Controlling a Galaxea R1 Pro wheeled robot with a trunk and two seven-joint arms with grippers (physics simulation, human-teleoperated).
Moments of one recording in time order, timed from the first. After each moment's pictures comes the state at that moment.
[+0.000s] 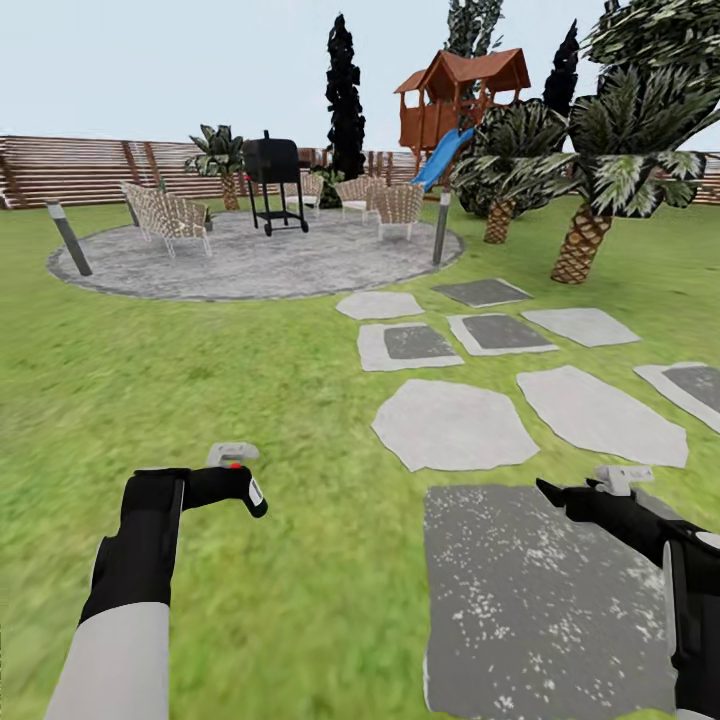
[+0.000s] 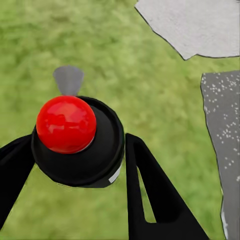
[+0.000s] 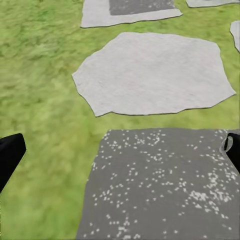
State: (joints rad) left arm -0.66 -0.12 0.38 -1.30 -0.62 0.86 -0.78; right arm -0.41 -0.07 -0.55 -1.58 0.31 0.66 0.76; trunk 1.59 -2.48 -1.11
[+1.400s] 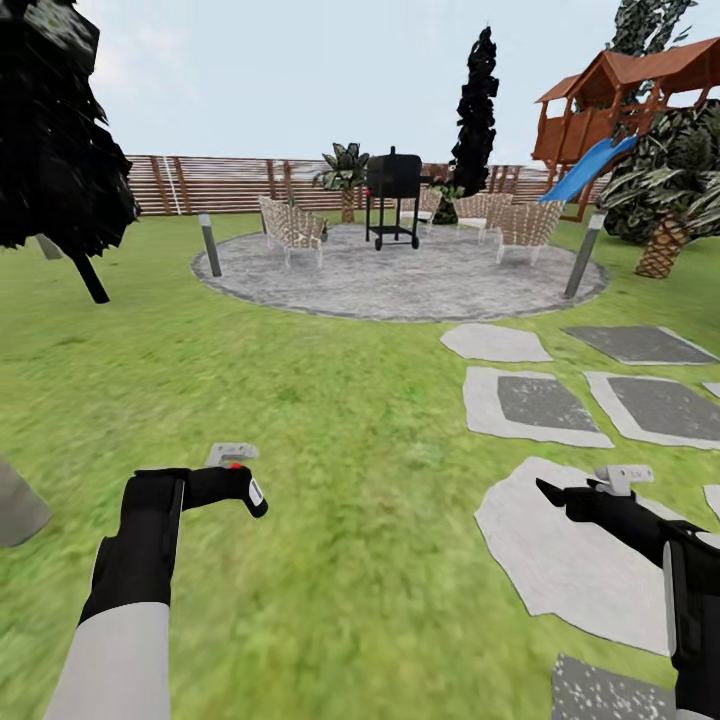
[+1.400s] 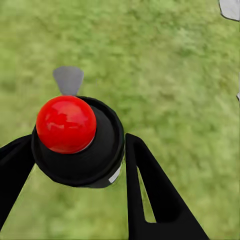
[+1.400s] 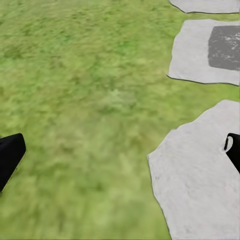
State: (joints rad) left arm -0.66 -0.12 0.38 -1.30 -0.62 0.86 -0.78; right arm -0.41 -0.07 -0.55 -1.58 0.31 0.66 0.76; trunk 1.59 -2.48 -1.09
